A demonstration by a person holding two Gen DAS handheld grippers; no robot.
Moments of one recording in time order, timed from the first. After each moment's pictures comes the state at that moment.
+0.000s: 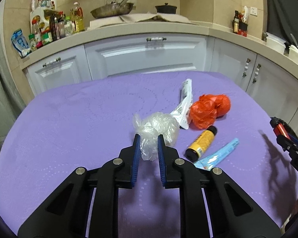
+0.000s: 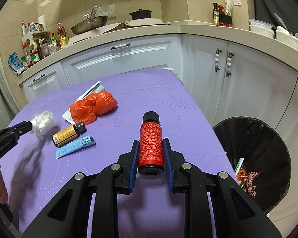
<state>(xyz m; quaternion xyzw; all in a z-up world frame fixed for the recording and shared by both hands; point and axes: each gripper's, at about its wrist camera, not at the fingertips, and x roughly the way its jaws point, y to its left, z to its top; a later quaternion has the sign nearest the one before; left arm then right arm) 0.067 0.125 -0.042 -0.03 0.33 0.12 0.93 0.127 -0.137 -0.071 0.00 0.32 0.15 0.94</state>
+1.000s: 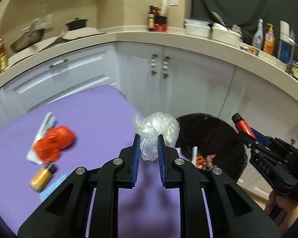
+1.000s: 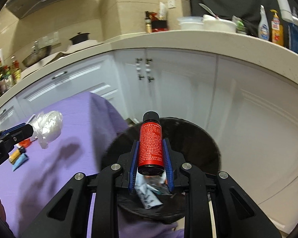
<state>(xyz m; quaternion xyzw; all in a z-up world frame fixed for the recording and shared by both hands) 0.129 -0.108 -0.021 0.03 0.31 -0.11 0.94 0.124 -0.312 -0.065 0.06 0.29 -0.02 0.95</state>
